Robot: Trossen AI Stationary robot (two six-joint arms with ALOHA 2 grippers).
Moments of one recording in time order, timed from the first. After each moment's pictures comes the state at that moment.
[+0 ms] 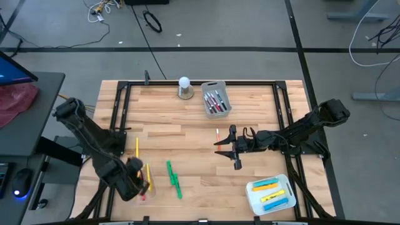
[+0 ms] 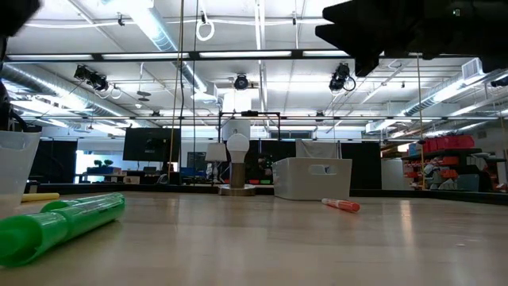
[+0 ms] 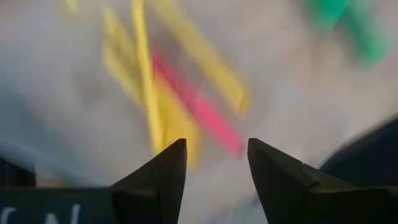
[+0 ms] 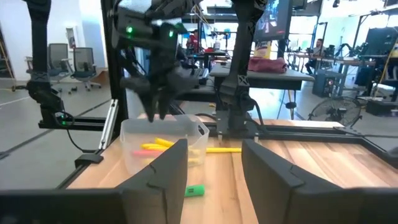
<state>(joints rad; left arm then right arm) -0.89 1.37 1.01 -0.97 -0.07 -1.95 0.30 1.44 0.45 1.05 0.19 -0.04</state>
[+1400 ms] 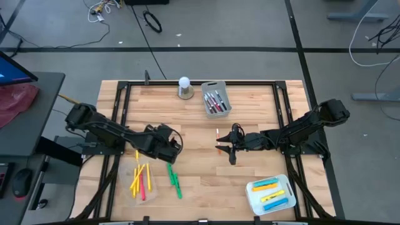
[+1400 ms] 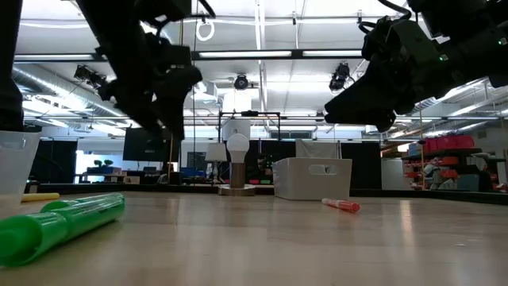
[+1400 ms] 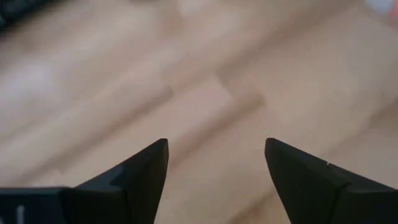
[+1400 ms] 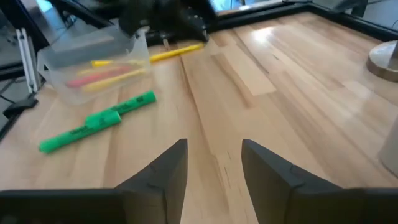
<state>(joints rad) -0.34 1.57 1.01 -0.88 -0.71 -1.25 0.25 1.44 0.45 0.64 0.33 0.29</state>
